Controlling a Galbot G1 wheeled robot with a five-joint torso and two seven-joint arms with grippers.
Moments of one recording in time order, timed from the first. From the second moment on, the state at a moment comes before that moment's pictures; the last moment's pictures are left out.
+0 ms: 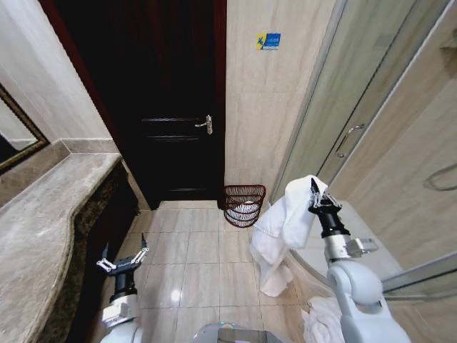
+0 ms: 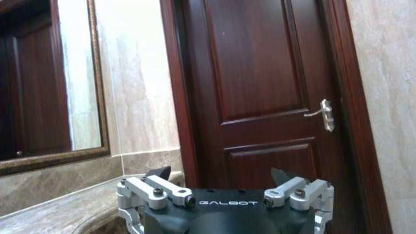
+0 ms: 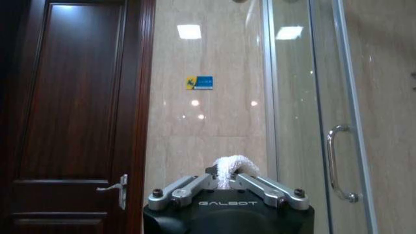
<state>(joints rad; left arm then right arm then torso) 1.81 -1.61 -0.77 -2.08 0.04 -0.40 -0.18 -1.34 1.31 0.67 2.16 0.31 0.02 -0.03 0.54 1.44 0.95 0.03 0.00</state>
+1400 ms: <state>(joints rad) 1.81 -1.61 -0.82 -2.11 0.03 -0.39 -0.21 -0.22 1.15 0.31 1.77 0.63 -0.26 0.10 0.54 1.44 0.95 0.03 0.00</state>
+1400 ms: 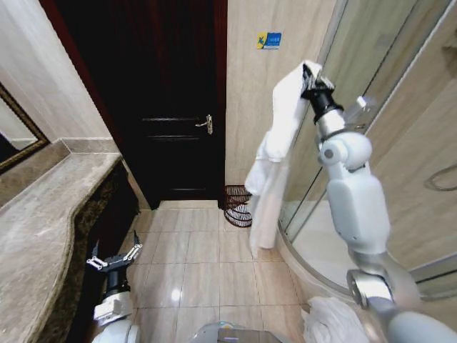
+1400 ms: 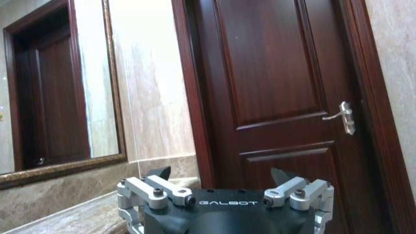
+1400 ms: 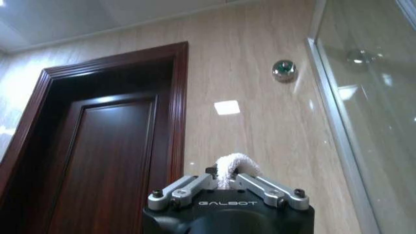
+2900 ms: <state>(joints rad) 1.82 -1.61 -0.86 -2.10 -0.01 -0.44 -0.20 0.39 1.19 0.17 1.42 0.70 -0.38 0.12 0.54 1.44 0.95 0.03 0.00</state>
